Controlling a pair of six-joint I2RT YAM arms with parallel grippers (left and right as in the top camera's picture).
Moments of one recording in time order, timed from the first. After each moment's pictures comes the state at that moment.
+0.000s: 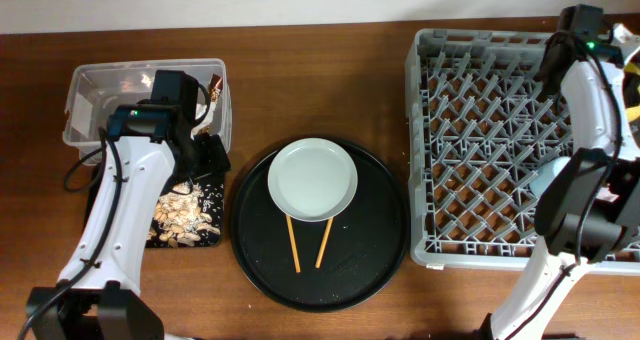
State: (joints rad) left arm -0.07 1.62 1.42 -1.20 -0.10 -0.44; right arm -0.29 2.17 1.91 -0.89 1.11 0.30
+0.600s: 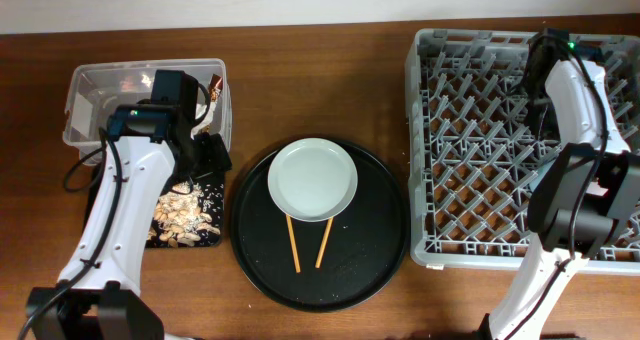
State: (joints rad) left arm -0.07 1.62 1.42 -1.20 -0.10 -0.44; right arm -0.25 2.20 1.91 -1.29 0.62 0.40
